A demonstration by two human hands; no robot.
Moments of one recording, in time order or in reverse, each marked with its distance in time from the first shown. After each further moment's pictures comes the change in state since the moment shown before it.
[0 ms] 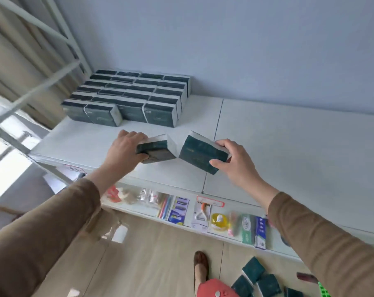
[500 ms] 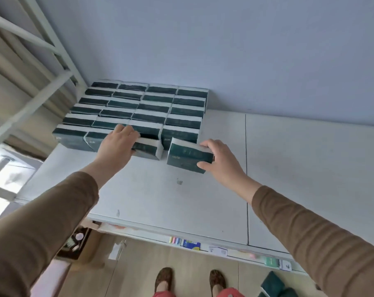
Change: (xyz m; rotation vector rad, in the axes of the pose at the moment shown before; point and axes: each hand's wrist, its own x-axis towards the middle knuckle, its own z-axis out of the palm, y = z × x) left_hand 0.157 -0.148 0.007 0.276 -0.069 0.151; right_hand 0.167 -0.036 0.111 -0.166 -0.043 0.021
